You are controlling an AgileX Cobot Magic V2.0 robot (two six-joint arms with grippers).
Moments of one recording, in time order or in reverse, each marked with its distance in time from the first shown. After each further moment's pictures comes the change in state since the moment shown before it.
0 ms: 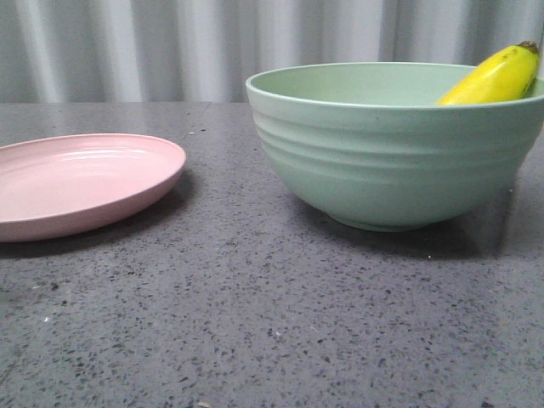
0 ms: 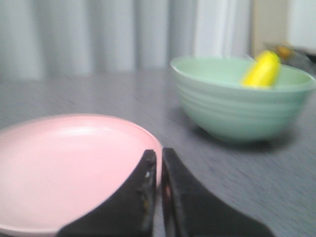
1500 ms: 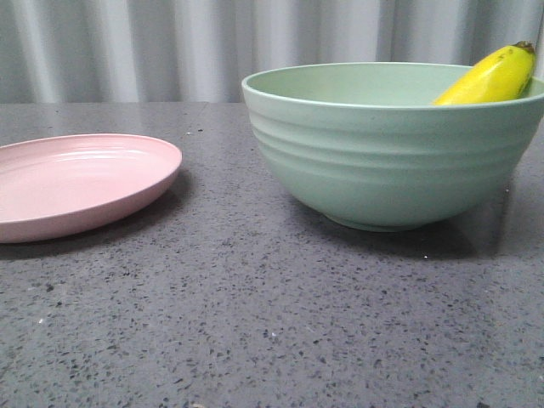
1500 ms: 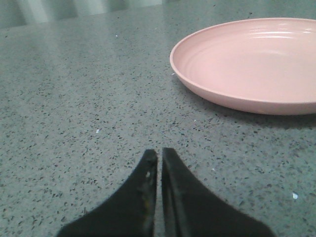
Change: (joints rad) left arm 0.638 -0.355 0.000 0.182 0.641 0.000; right arm 0.000 0.000 0.000 -0.001 0.001 -0.001
